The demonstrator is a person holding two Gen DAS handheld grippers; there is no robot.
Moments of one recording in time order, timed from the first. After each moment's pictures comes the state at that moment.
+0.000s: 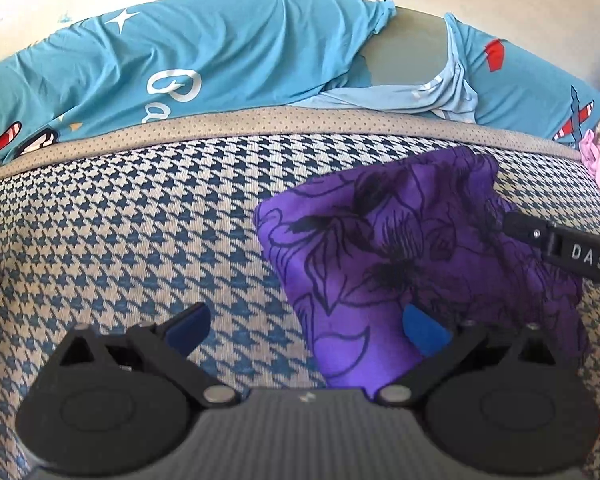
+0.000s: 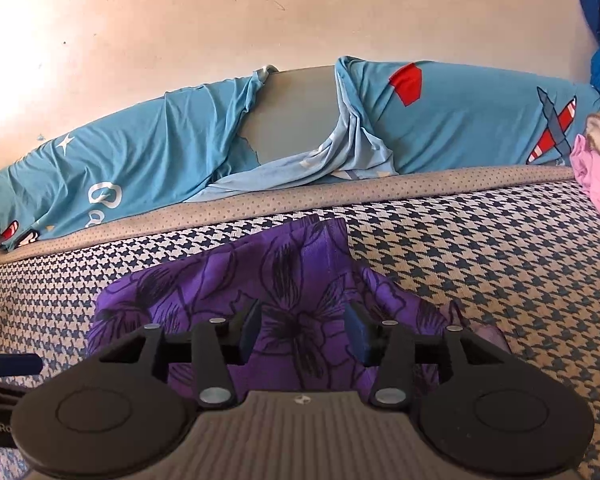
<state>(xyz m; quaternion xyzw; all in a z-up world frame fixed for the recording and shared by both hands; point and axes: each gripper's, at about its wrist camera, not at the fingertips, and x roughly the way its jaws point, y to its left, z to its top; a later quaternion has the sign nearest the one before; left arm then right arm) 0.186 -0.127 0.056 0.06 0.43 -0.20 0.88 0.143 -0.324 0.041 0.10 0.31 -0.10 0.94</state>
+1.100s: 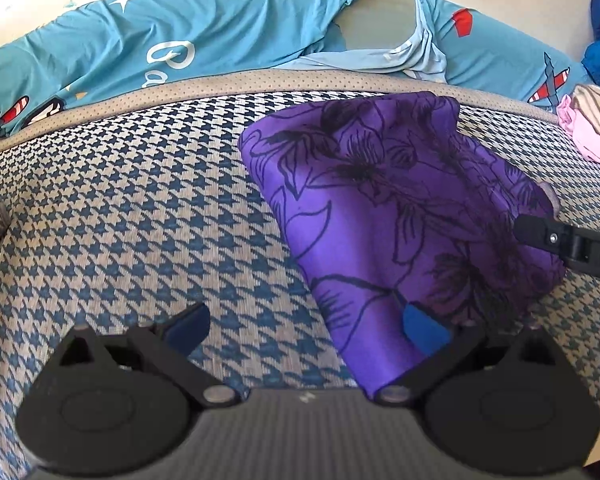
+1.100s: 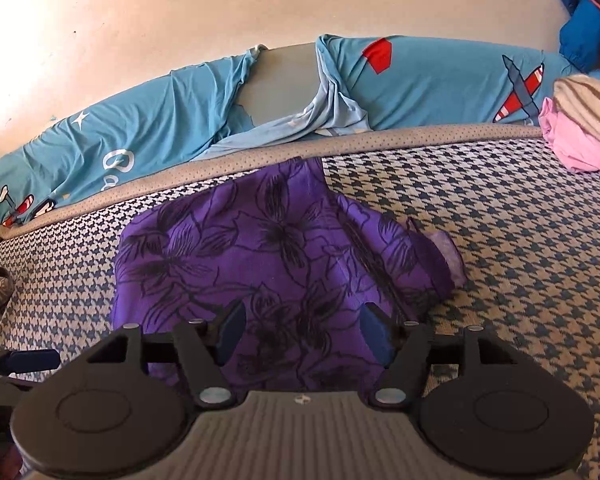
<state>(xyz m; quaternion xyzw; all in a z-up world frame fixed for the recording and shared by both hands) 0.123 -0.120 0.055 0.07 0.45 -0.21 0.87 0.063 -0.316 0.043 0.11 0.34 -0.11 0.93</state>
